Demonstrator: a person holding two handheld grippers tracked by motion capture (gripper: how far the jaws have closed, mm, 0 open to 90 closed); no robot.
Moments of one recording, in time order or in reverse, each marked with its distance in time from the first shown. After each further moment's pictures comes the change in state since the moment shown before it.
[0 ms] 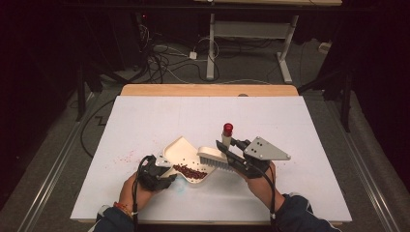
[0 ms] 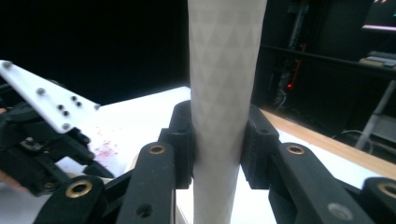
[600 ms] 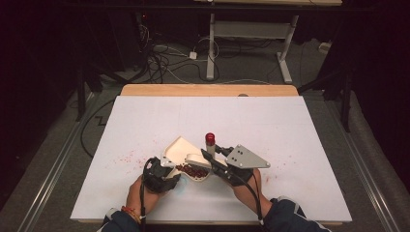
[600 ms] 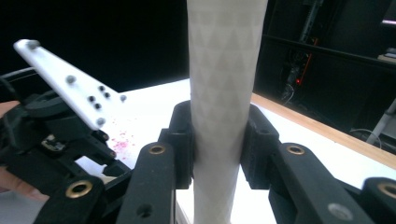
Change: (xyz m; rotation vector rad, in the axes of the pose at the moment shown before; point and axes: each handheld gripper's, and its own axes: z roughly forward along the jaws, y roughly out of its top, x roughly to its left) left arm -0.016 0.005 0.005 -0.015 0.039 -0.123; right arm 0.039 -0.004 0.019 0.043 0.040 -0.036
